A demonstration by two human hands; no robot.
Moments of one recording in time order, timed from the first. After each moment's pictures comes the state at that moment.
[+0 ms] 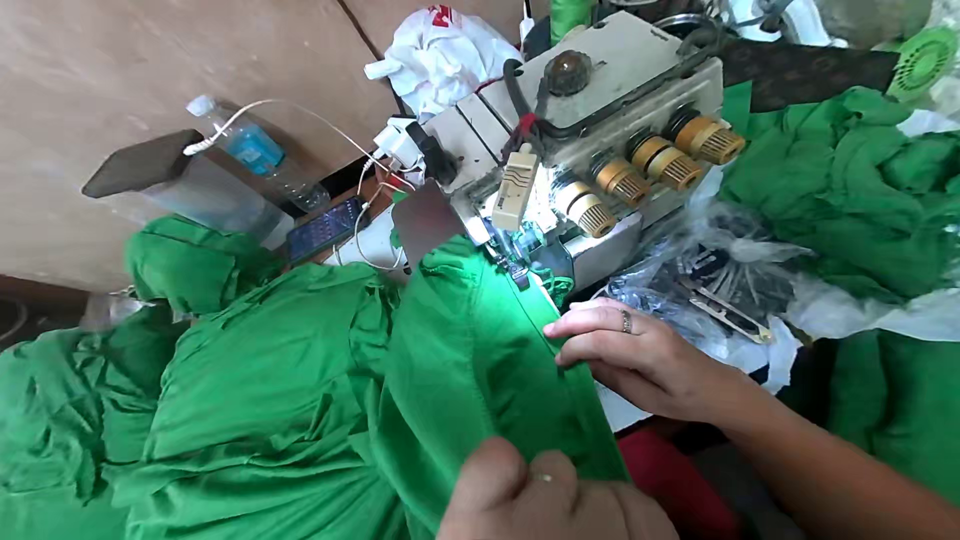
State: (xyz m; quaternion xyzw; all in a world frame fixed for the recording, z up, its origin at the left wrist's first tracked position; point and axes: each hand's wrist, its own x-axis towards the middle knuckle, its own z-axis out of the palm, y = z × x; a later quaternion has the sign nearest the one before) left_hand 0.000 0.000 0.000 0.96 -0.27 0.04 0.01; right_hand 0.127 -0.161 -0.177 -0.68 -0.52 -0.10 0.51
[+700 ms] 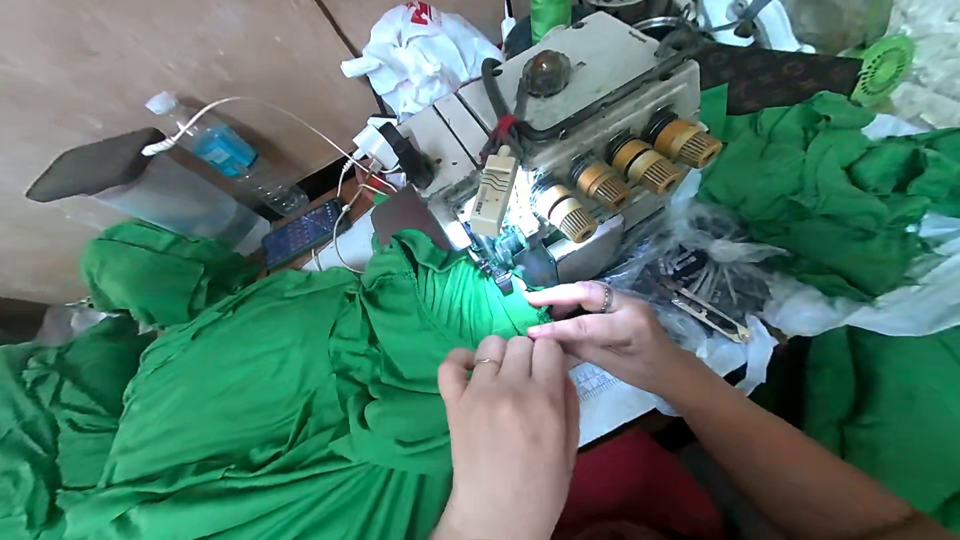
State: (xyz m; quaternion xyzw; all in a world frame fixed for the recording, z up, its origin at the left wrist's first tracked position) left_hand 0.048 -0.002 -0.108 0.96 -0.11 0.25 0.02; right_hand 0.141 -0.147 -0.195 -0.68 -0.43 -0.16 0.57
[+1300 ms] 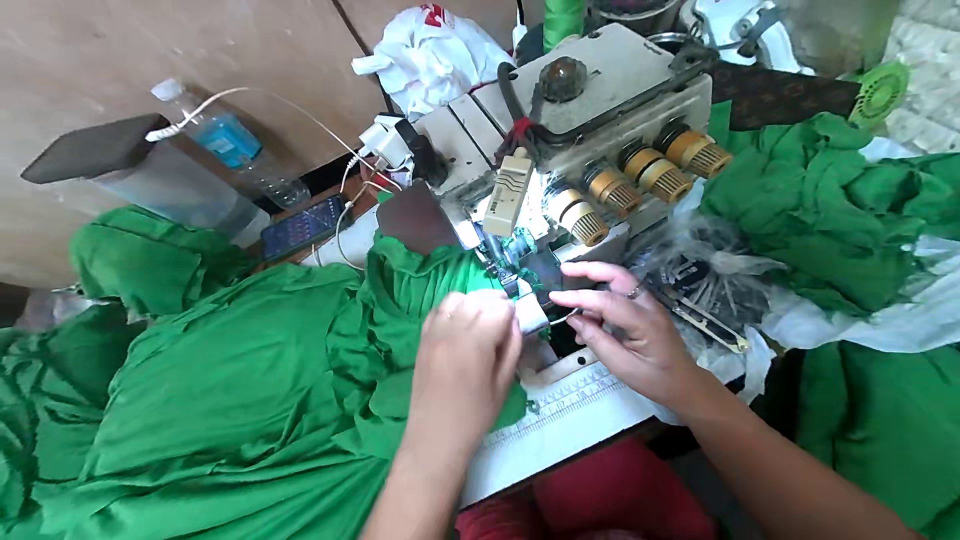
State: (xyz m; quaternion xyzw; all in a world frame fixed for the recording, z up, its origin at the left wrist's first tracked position) left_hand 0.084 0.048 -0.126 0.94 -0.15 0.26 0.15; right_hand 0.132 -0.154 -0.191 -0.73 -0.33 -0.13 0.59
